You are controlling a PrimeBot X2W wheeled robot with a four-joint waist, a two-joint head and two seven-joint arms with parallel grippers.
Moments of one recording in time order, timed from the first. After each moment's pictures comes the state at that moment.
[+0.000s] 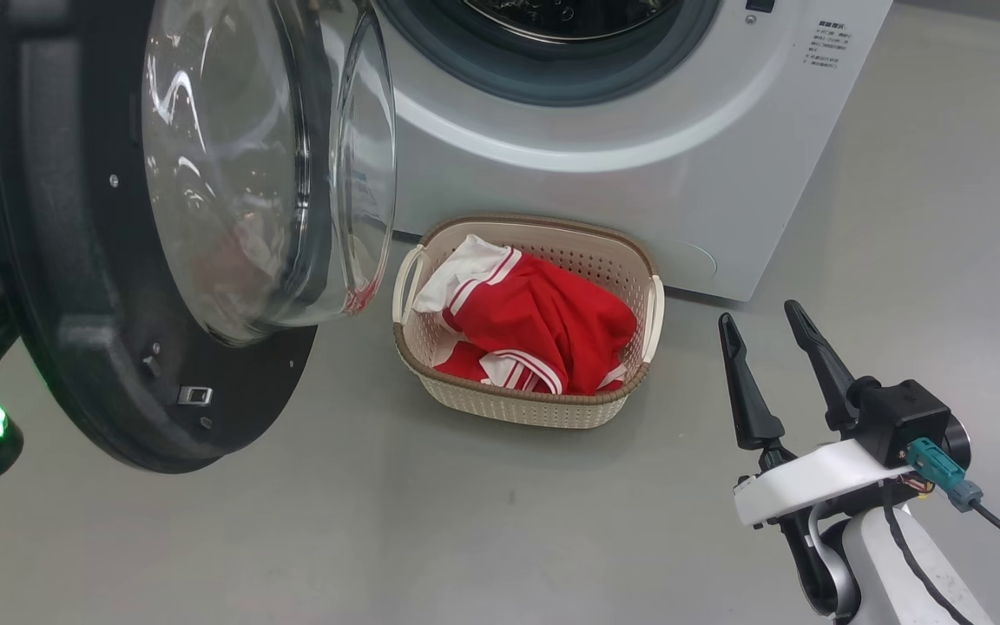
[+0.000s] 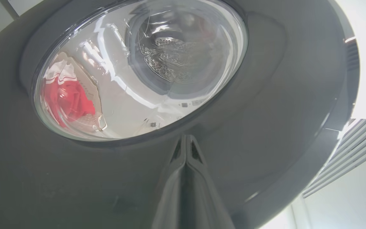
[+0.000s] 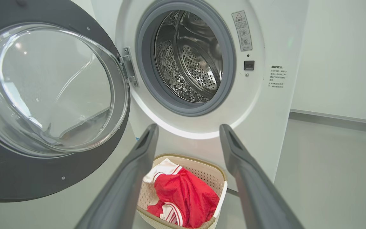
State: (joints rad) left arm -0.72 0.17 0.64 0.71 -1.36 -0.11 1.29; right arm -0.13 -0.09 0.25 0.16 0.32 0.12 -0.24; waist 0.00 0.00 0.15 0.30
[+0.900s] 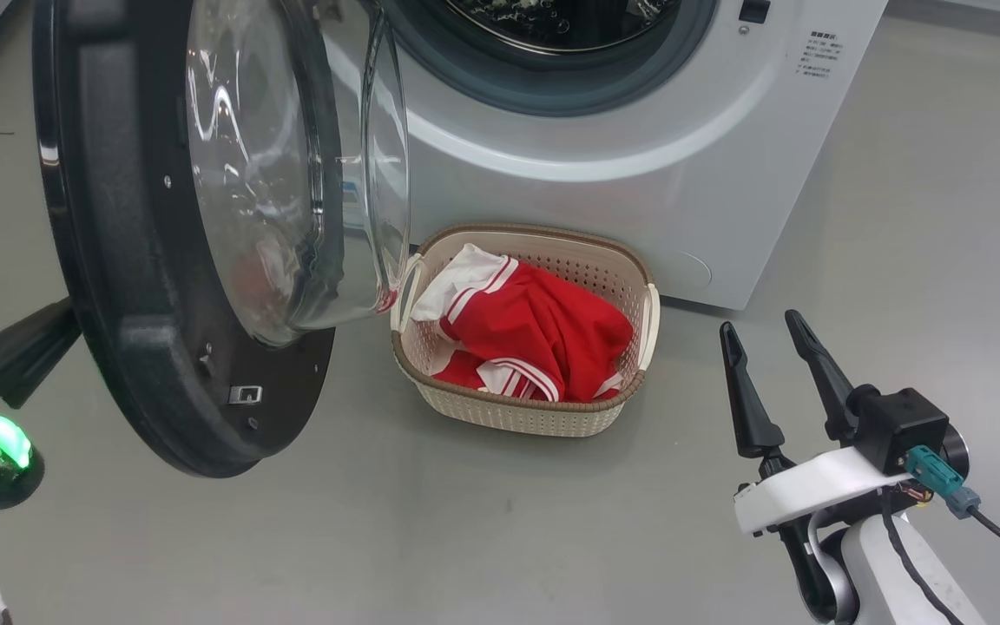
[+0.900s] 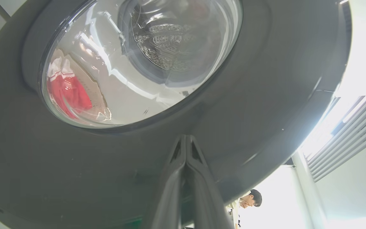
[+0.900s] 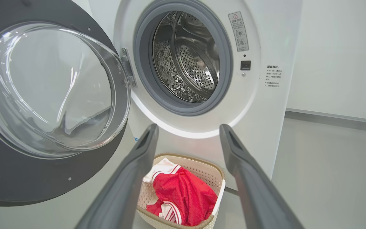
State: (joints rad) left arm -0.58 0.08 0.63 0.49 -1.37 -0.10 1.34; right arm -0.13 -0.09 0.25 0.17 0.32 0.12 -0.25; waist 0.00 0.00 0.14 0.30
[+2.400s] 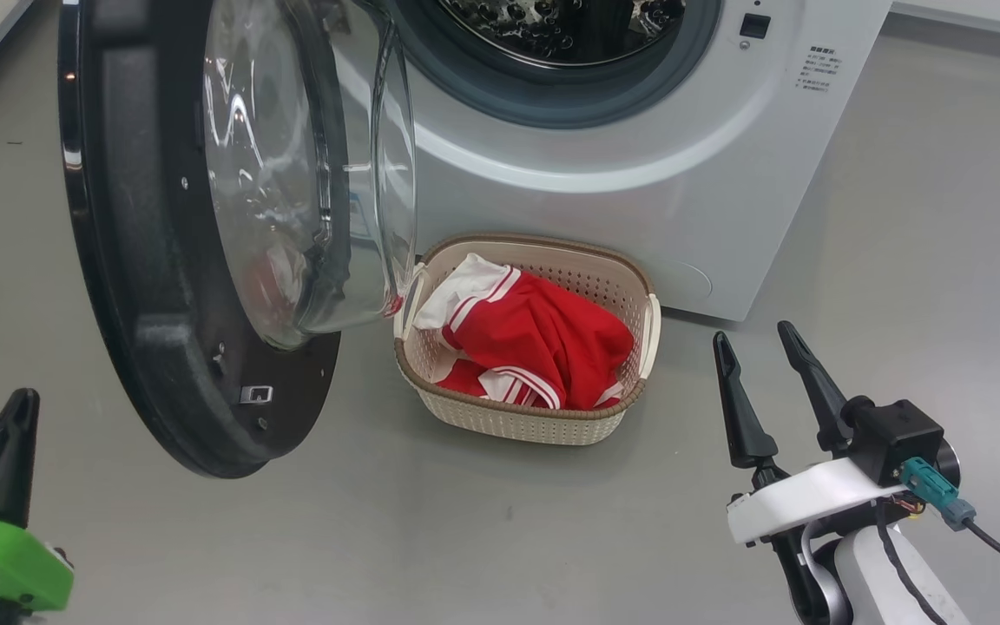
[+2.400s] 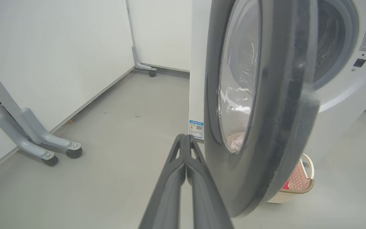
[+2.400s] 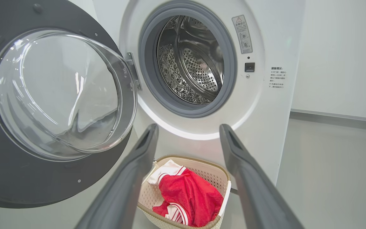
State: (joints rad) left arm 0.05 0.36 0.09 -0.12 -0.64 -0.12 0.20; right arm -0.10 -0.07 0.25 0.16 0.32 0.12 -0.25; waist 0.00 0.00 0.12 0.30
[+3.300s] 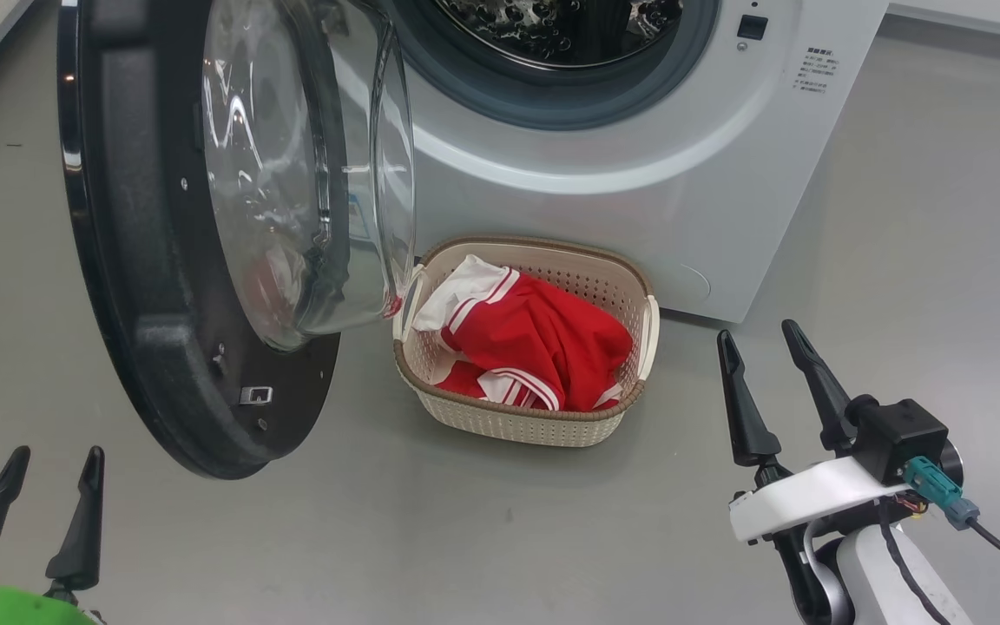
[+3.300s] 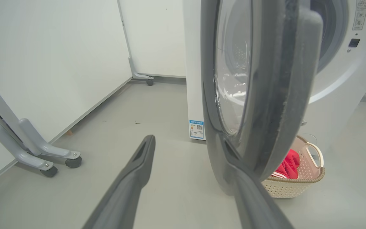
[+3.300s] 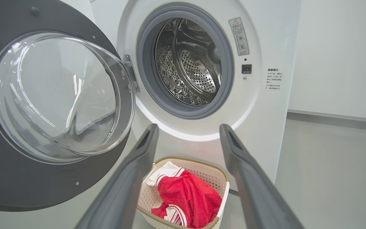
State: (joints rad) left arm 0.07 0.38 -0.04 0.13 -0.56 -0.12 -0.19; right arm -0.10 -0.06 0.24 0.16 0.32 0.12 -0.25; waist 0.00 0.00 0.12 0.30
